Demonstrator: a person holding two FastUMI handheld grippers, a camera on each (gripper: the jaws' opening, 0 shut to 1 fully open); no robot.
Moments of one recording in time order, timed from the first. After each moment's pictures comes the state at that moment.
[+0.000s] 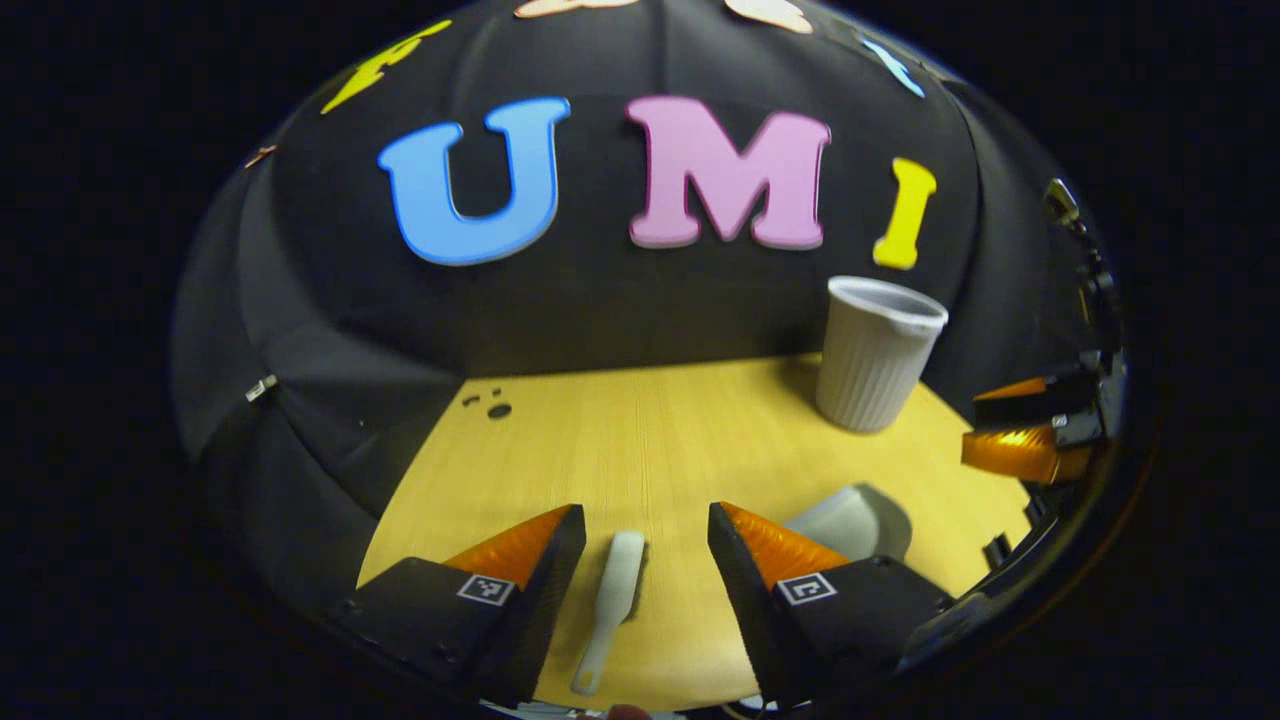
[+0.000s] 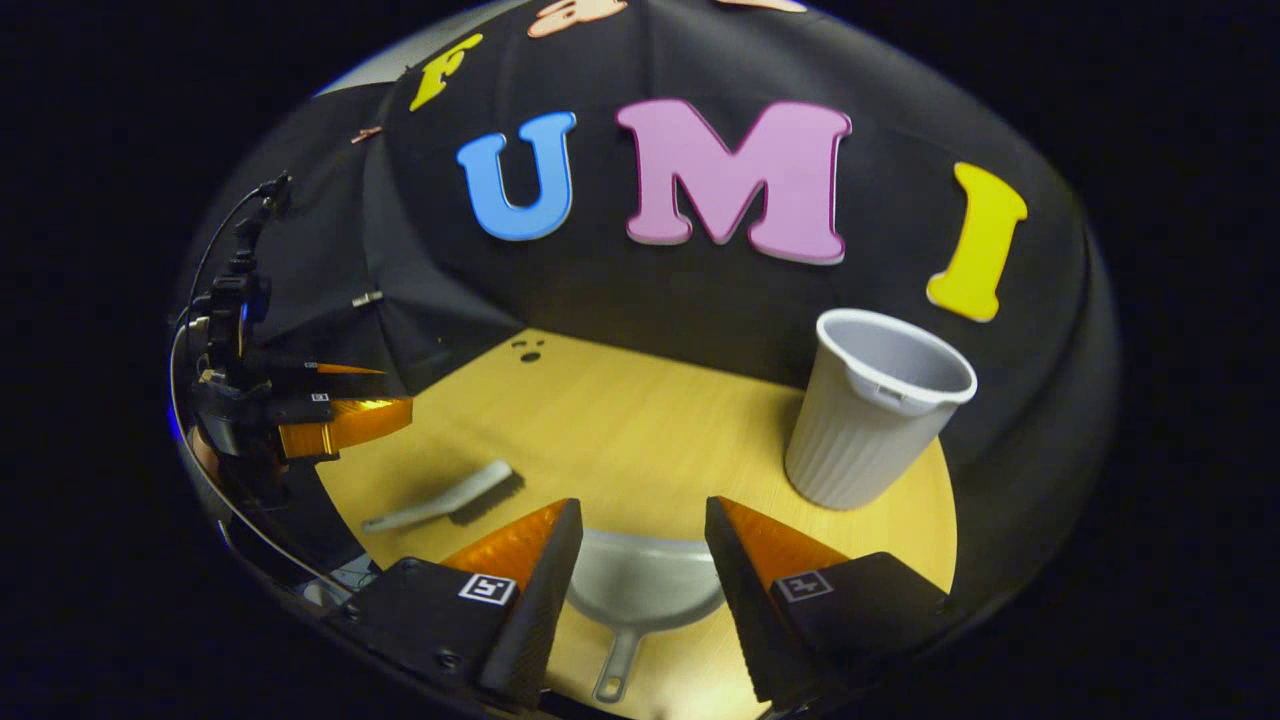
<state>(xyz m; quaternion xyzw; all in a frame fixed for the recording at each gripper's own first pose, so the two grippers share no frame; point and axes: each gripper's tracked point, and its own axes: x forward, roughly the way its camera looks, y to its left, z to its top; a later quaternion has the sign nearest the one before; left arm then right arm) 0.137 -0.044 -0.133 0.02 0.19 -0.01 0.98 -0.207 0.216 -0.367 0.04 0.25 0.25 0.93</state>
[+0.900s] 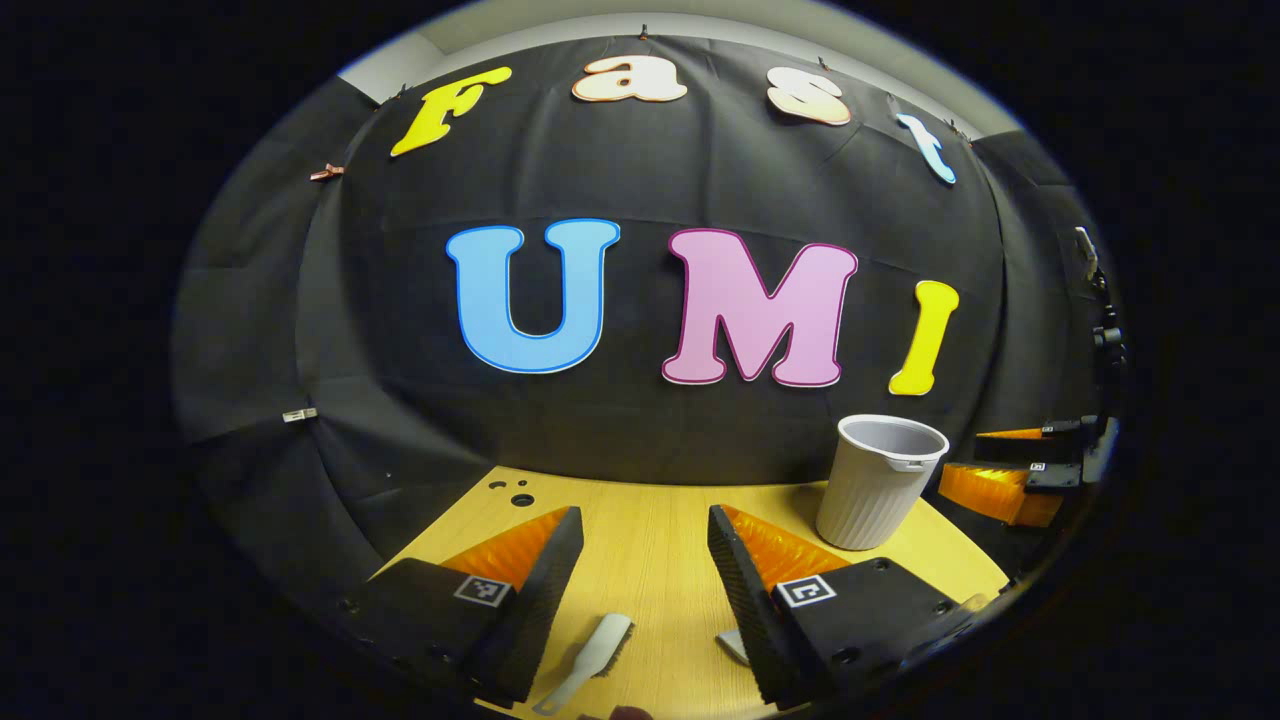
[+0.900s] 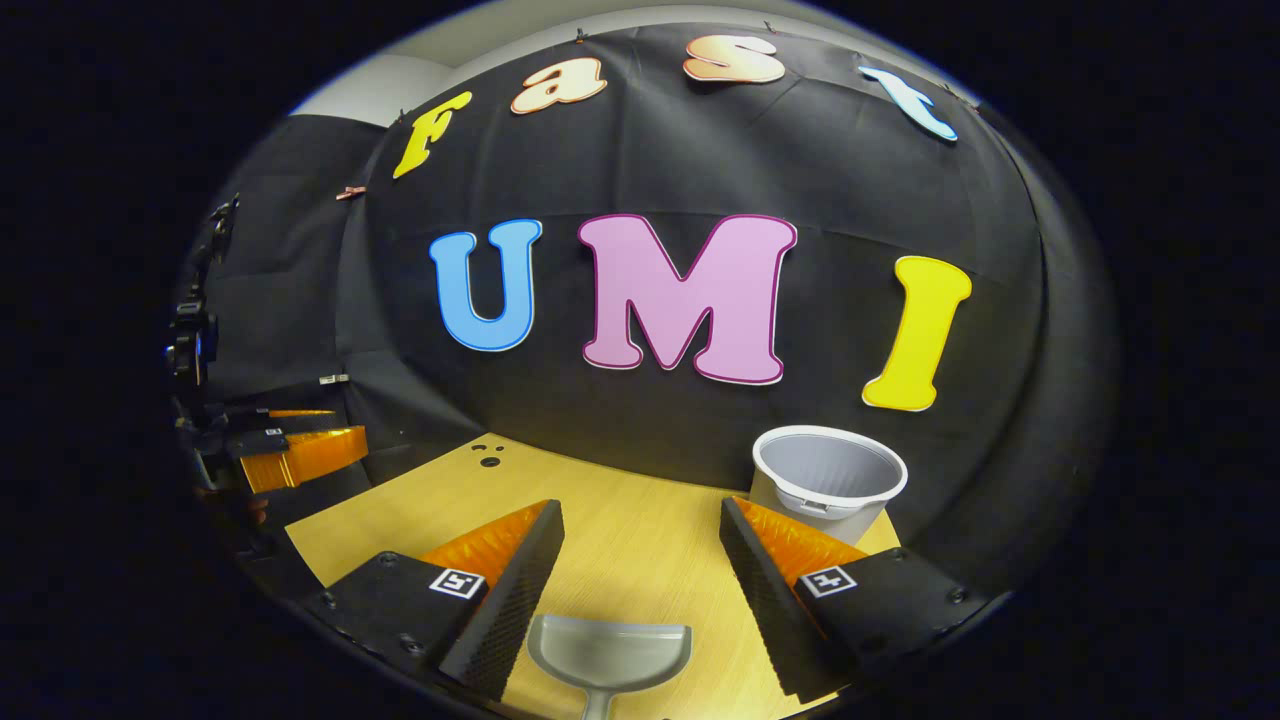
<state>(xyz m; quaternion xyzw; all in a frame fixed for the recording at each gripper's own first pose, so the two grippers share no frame) 0.131 -0.052 -0.078 -0.03 0.09 0.03 1.00 -0.175 0.177 -0.308 0.07 0.14 0.18 0.97</state>
